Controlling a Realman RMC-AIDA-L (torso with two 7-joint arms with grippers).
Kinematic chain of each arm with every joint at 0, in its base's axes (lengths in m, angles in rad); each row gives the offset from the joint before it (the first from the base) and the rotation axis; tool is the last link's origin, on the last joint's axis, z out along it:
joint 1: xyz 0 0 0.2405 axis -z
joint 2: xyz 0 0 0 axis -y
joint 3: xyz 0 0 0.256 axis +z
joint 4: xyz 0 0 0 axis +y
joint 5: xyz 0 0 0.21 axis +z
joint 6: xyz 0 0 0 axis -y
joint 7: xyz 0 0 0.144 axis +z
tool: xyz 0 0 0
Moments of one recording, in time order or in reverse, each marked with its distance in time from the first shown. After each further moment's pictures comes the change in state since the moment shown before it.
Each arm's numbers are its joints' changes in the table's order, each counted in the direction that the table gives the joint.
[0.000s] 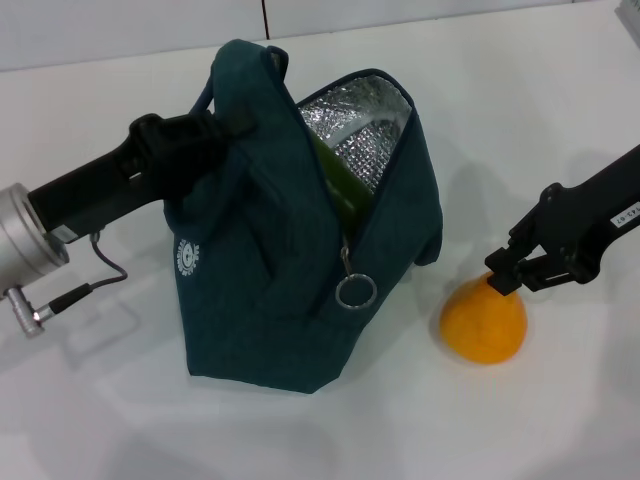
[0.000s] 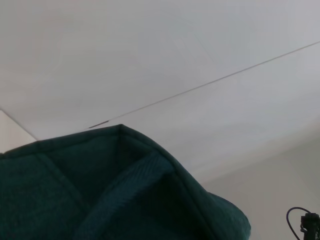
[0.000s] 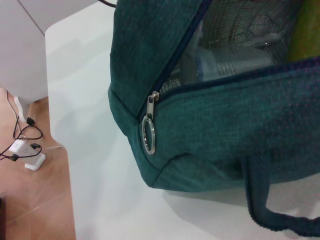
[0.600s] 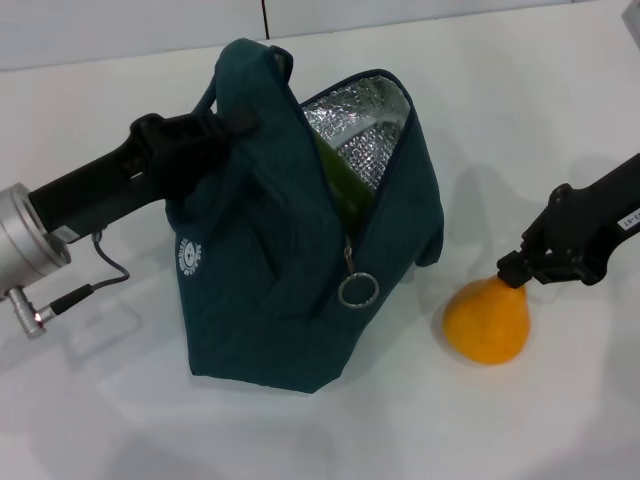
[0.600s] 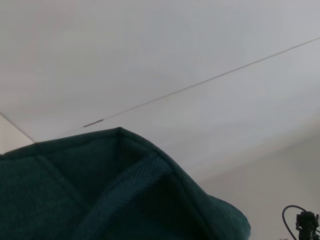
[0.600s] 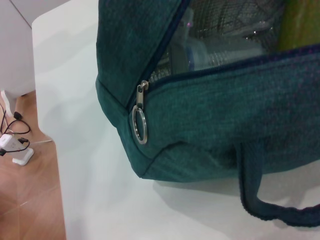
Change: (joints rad) left arm -0.002 0.003 0.000 0.000 -0.004 -0.013 0.009; right arm 0.023 -0.010 -0.002 -0.046 -0.024 -0.004 0.009
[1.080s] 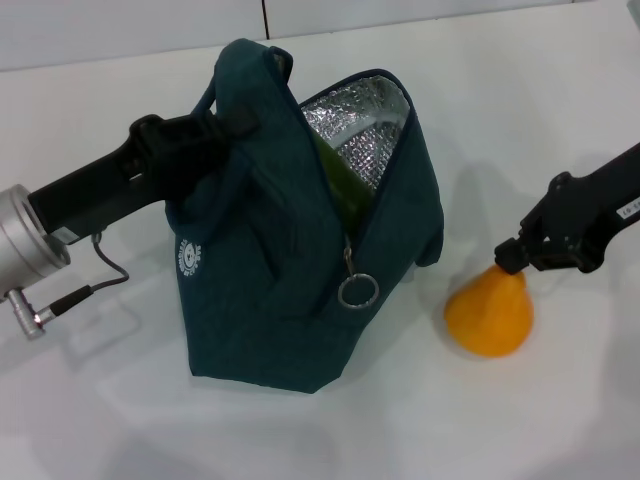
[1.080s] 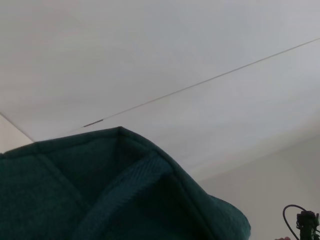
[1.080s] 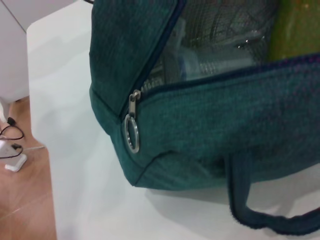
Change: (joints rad) left arm -0.002 0.000 0.000 0.000 0.000 -0.002 0.000; right arm 0.000 0.000 0.019 -0.013 0.010 -0.010 0.000
